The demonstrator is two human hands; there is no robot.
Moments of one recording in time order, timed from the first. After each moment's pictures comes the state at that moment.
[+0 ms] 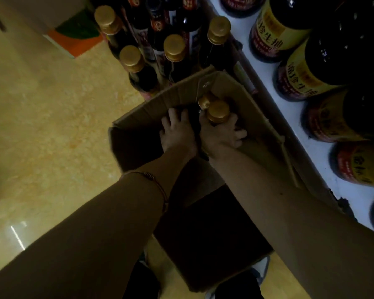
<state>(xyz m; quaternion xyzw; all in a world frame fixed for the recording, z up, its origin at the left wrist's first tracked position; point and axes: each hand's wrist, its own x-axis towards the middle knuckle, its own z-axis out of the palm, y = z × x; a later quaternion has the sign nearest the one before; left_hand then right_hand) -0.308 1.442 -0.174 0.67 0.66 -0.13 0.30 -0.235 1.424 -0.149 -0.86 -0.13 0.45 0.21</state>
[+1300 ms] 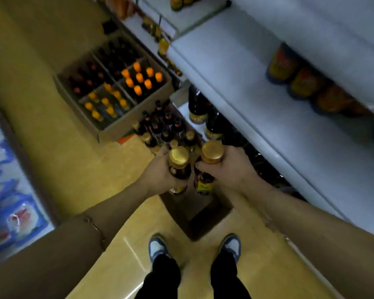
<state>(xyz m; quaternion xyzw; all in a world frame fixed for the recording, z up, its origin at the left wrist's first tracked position) -0.368 1.431 0.271 0.74 0.47 0.02 0.48 -0.187 1.364 0.314 -0.75 -0.48 0.41 0.21</state>
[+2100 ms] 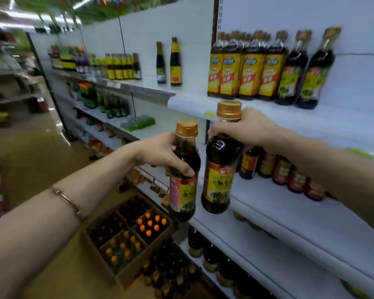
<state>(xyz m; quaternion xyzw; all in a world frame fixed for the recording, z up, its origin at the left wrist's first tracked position) -0.415 1.486 0.797 0.91 0.21 0.08 0.34 -0.235 1.359 0.835 -0.74 -0.54 0.15 0.37</state>
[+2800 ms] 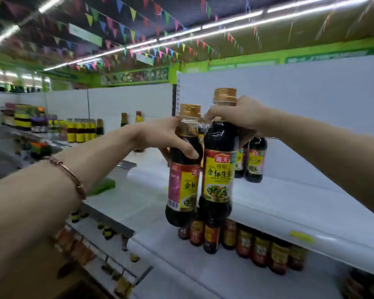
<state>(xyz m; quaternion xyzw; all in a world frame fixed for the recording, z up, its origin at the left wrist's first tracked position) -0.308 1.493 0.987 0.93 0.11 0.15 0.31 -0.166 1.352 1.019 -0.77 -0.49 0.01 0.41</state>
